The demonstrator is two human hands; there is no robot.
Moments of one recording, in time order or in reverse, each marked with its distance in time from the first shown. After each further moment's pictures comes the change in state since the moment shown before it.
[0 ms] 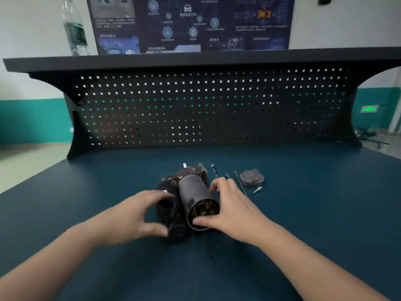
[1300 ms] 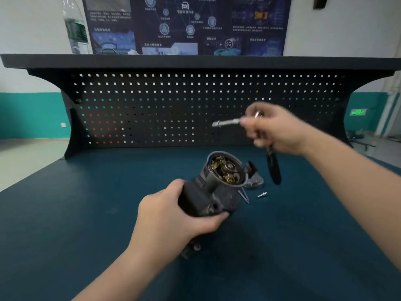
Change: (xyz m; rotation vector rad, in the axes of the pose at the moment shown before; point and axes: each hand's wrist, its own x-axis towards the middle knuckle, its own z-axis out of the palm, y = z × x) left_hand -0.019 0.109 0.000 -0.284 0.723 -0.071; right_hand 0.058 -0.026 -0.158 0.824 -0.030 -0.002
